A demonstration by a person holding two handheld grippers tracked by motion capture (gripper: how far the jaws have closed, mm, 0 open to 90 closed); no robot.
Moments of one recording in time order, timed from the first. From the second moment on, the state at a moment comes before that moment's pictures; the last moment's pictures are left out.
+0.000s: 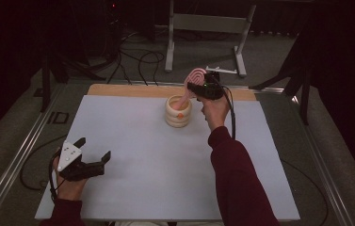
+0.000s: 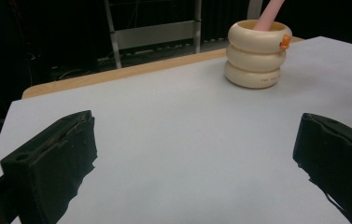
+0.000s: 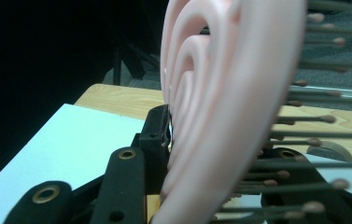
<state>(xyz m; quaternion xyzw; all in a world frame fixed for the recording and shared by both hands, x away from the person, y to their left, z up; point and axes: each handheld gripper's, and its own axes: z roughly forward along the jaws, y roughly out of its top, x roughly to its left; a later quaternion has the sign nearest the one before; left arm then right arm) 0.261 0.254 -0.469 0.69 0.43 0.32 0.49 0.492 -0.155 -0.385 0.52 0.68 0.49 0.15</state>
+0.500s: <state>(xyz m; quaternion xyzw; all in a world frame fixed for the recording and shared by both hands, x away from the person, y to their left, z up) 0.261 0.254 -0.468 0.70 0.43 0.32 0.48 0.492 -0.145 -0.396 0.52 0.69 0.48 0.15</state>
